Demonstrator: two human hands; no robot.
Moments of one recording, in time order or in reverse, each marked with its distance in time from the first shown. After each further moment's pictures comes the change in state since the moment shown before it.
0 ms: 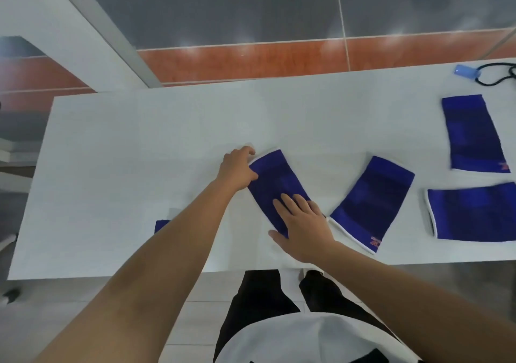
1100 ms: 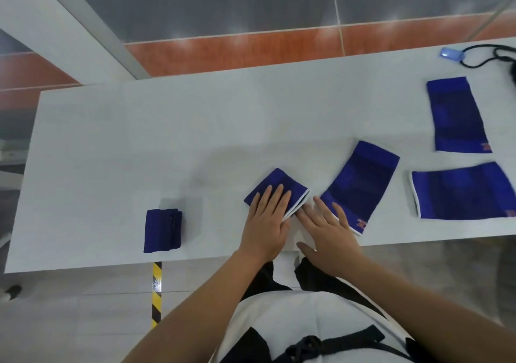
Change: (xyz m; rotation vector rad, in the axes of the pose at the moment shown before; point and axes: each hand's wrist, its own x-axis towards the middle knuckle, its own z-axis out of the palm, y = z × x) left_hand -0.121 -0.008 0.135 0.304 0.146 0.462; right_hand -0.072 0.040 0.015 -0.013 -0.039 0.059
